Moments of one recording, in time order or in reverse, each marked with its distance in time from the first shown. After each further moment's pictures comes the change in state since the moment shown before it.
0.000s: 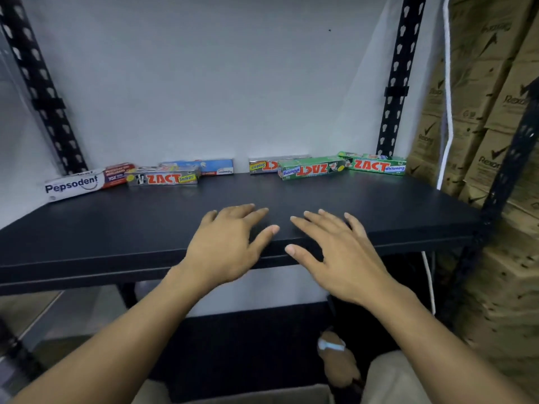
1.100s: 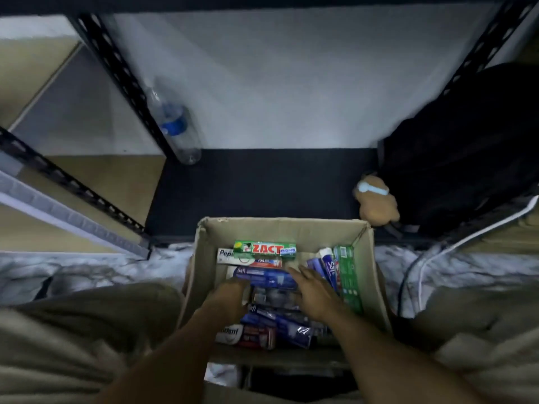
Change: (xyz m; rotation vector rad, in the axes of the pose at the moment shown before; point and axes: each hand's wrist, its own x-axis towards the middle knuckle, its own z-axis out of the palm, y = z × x) left_hand -0.349 -0.068 0.347 -0.387 -1.022 -0.472; right_hand -0.249 -0.047 0.415 0.287 -0.973 0.109
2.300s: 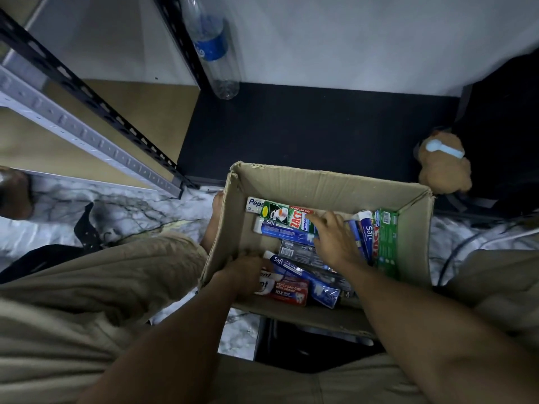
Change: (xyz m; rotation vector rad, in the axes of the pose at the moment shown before) left_hand -0.007 -0.035 0.033 0.096 -0.220 -0.045; right_hand 0.058 -0.012 0.026 -0.088 0.276 -0.080
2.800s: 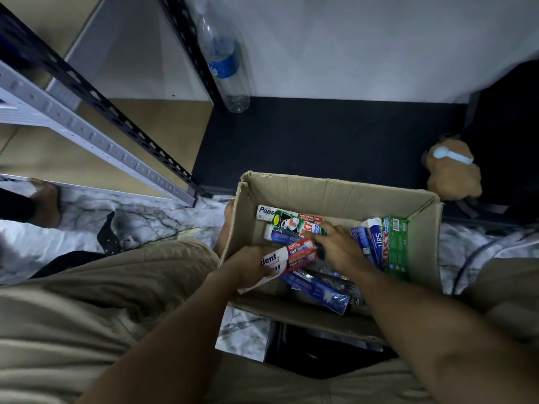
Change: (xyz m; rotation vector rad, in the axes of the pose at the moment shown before) left_hand -0.037 0.006 -0.043 -0.355 0.187 -0.023; right_hand 0.001 -0.003 -0.010 -0.013 -0.218 -0.118
